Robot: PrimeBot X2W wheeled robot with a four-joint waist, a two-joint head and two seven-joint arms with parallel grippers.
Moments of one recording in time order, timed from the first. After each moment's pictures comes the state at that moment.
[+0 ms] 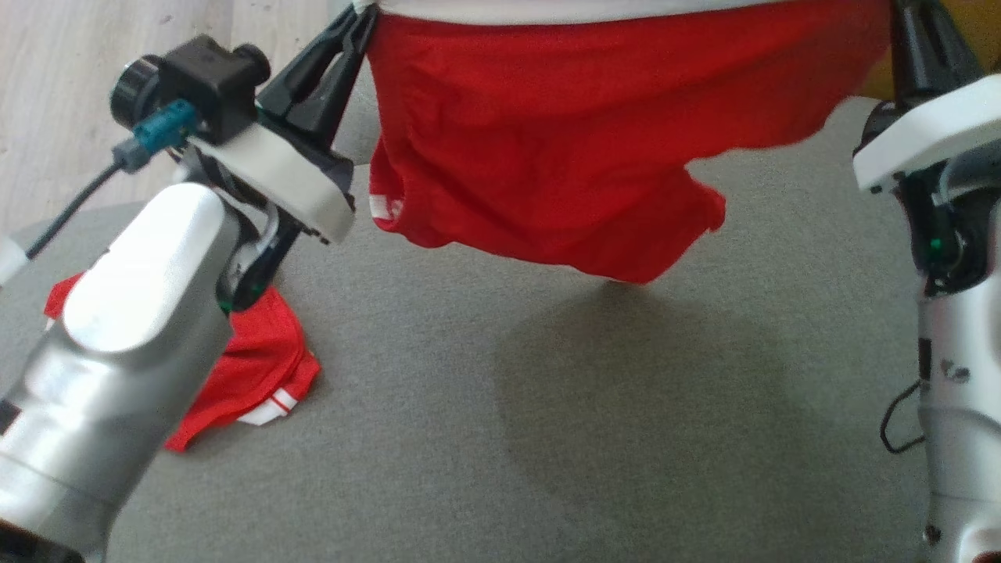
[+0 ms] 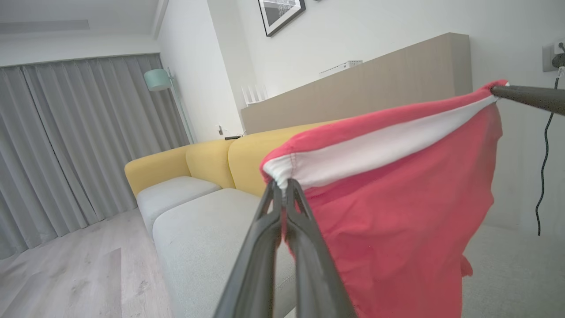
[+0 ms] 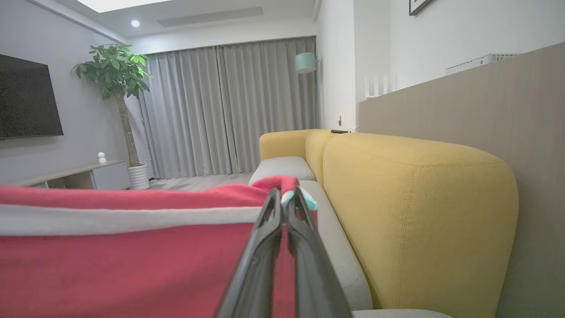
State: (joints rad) left arm -0.91 0.41 -0.77 0.38 -0.65 -0.10 -0.04; right arm -0.63 -0.16 -0.03 0.21 0.25 0.13 0.23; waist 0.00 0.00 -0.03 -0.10
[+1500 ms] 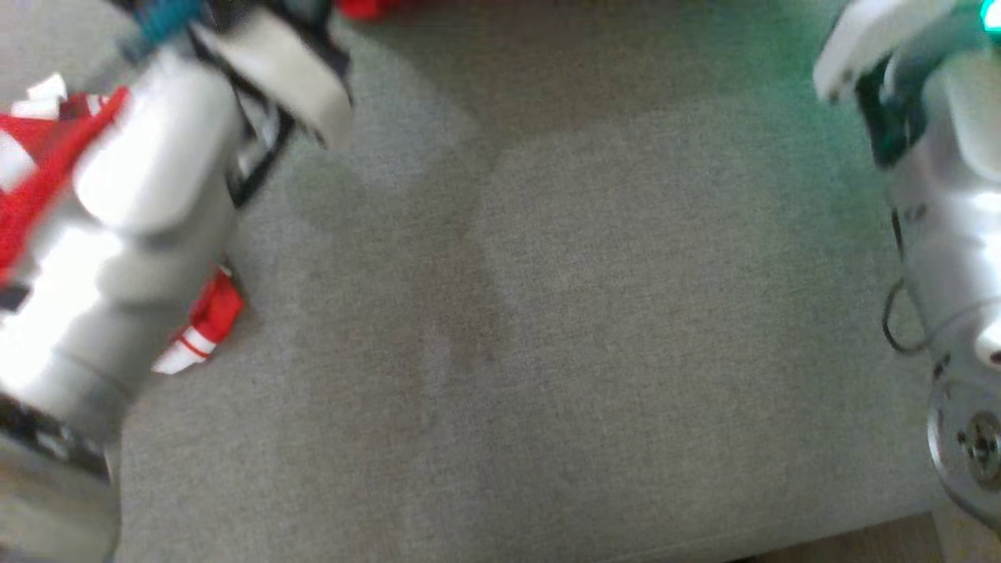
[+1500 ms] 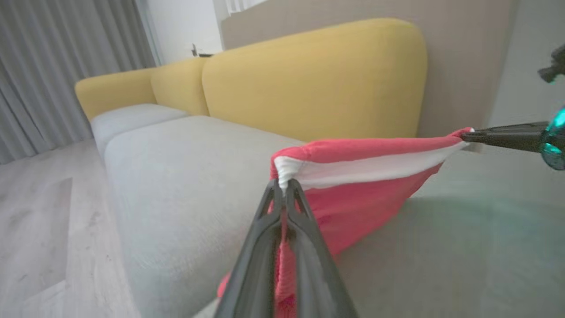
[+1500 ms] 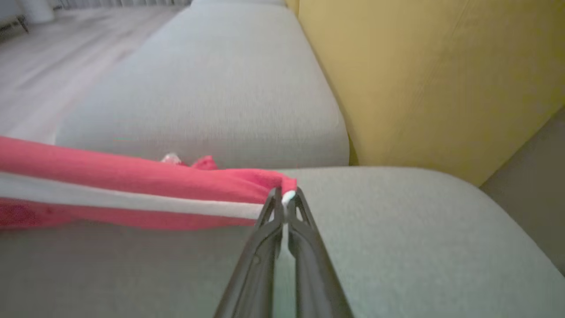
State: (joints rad) left arm -1.22 0.31 -0.95 0.76 -0.66 -0.13 -0.25; right arm -1.17 -0.14 -0.06 1.17 -0.04 0.13 -0.08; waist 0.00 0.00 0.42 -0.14
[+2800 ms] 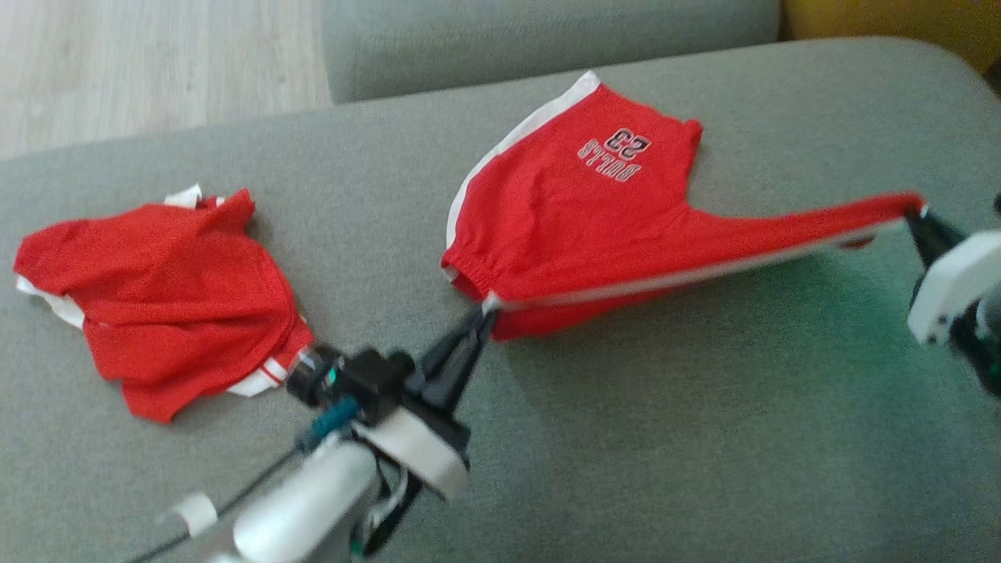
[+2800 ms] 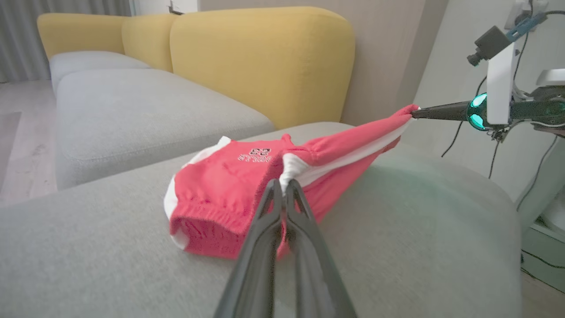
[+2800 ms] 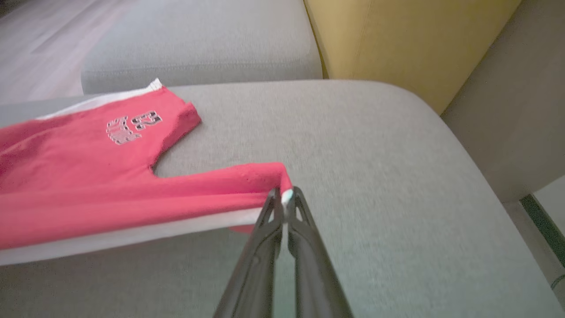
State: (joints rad) left arm -0.47 0.29 -0.96 0.34 -0.63 0.05 -0.25; right arm -0.51 -0.48 0.23 0.67 0.48 0.13 0.22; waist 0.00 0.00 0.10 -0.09
